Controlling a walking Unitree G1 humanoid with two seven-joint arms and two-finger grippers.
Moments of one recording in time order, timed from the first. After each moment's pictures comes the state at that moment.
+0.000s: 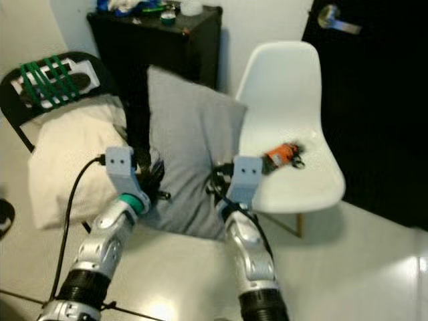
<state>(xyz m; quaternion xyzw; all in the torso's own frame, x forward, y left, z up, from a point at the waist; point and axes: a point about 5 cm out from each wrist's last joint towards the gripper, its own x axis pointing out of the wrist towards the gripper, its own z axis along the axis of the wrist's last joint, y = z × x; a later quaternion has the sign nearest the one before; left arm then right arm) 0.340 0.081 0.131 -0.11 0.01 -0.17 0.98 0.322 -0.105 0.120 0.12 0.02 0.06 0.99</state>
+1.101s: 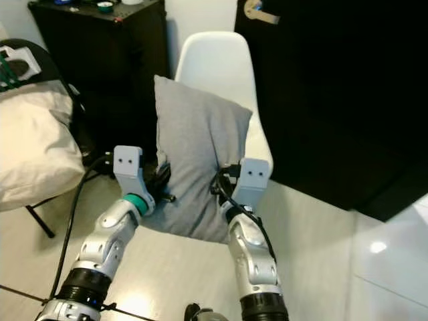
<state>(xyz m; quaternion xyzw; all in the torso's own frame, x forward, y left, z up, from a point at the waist) 0.337 0.081 0.127 -0.10 0.02 -0.19 0.98 0.319 -0.106 0.120 0.13 0.01 0.06 0.99</state>
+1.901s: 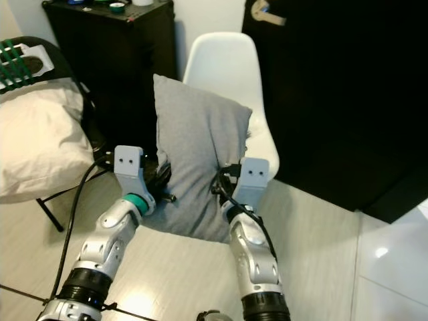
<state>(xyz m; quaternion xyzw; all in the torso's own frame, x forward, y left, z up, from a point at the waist) 0.336 0.080 0.125 -0.09 0.02 -0.19 0.98 0.318 -0.107 0.117 0.13 0.02 0.06 0.99</state>
